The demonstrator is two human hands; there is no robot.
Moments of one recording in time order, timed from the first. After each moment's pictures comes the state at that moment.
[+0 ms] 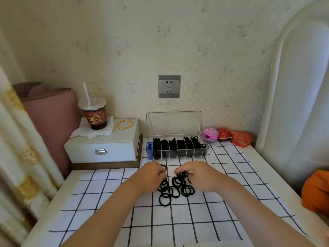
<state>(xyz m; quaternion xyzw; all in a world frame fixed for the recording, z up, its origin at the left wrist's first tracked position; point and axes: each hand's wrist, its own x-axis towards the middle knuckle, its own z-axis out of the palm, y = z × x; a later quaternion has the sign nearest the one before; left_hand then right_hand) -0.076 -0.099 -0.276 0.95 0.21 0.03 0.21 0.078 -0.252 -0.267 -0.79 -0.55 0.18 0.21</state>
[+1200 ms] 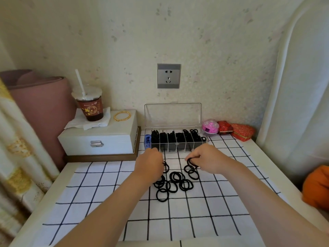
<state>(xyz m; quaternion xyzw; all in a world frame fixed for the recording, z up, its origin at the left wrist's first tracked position) -0.045 -0.102 -0.282 0.96 0.29 0.06 0.01 0.112 -0.250 -0.252 -0.82 -0.49 0.19 0.23</state>
